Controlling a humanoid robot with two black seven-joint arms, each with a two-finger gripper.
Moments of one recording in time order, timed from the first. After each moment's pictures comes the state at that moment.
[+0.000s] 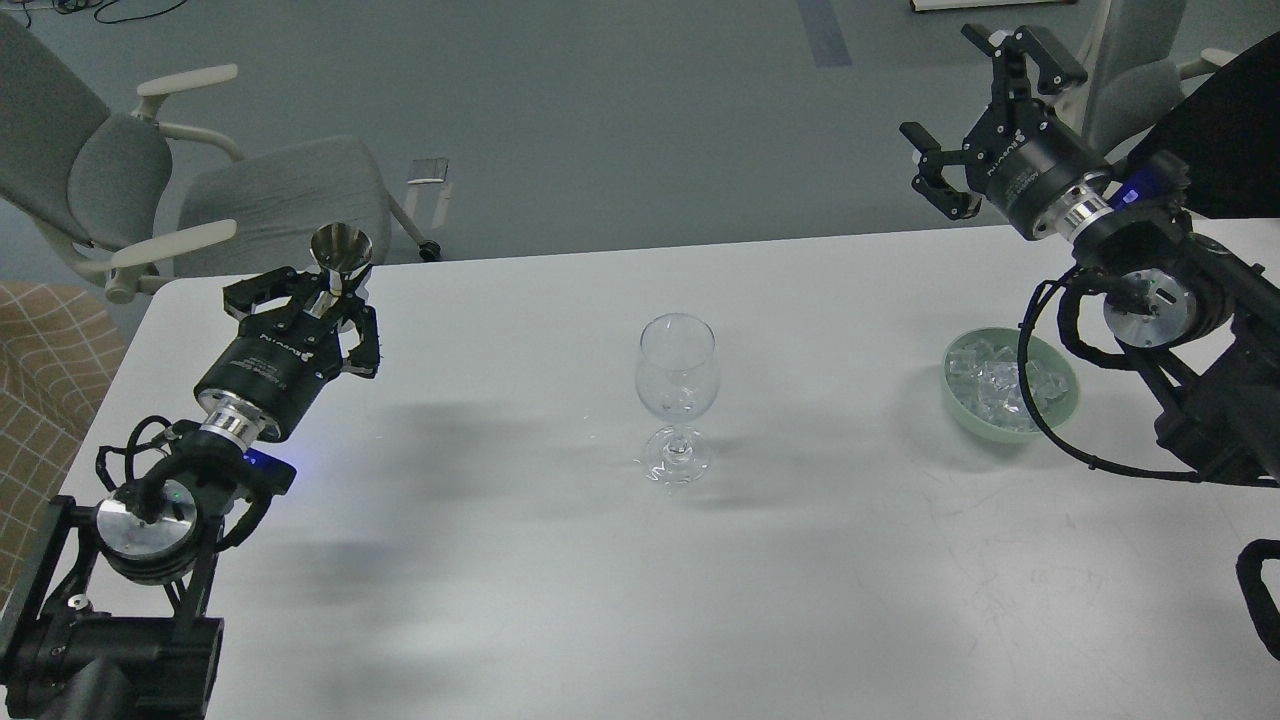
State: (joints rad) left arm -0.14 0.15 -1.63 -1.39 0.07 -0.12 0.34; right arm 0.79 -0.35 0.91 0.77 -0.34 0.38 0.19
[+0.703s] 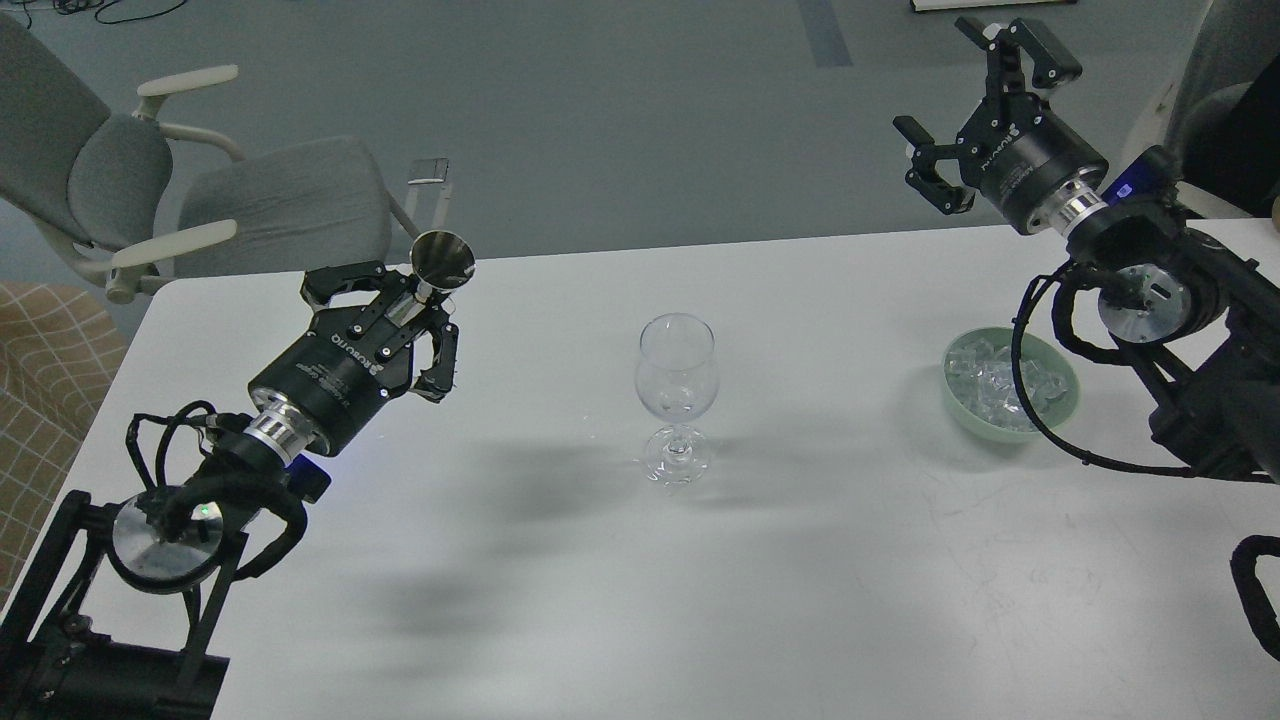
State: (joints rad) left arm -0.06 0.21 -1.46 -1.74 0.14 0.05 0.40; right arm 0.79 -0.34 0.91 0.77 -0.34 0.39 0.19
